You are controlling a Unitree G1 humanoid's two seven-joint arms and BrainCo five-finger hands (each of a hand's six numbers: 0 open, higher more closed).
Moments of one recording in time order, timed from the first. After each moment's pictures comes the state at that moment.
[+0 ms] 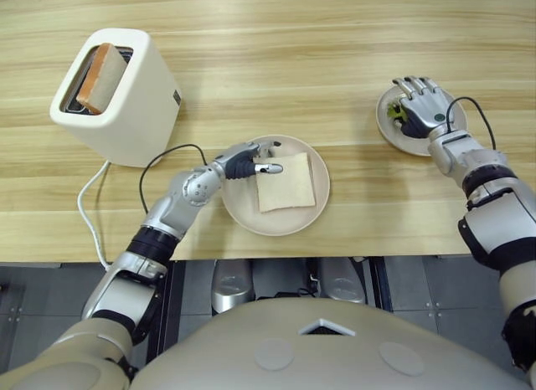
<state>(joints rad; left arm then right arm) -0.23 0.41 -0.37 0.30 0.48 -0.27 -0.30 -0.82 -0.60 0.68 1.37 -1.00 -0.40 -0.70</state>
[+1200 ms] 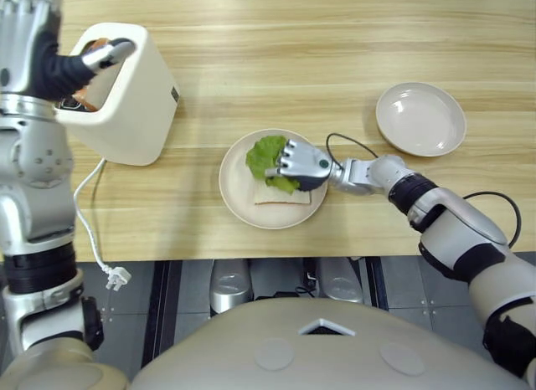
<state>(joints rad) -0.09 0.71 0.35 -0.25 0.58 -0.04 -0.07 -0.71 -0.40 1.01 0.88 -1.24 -0.81 -0.91</state>
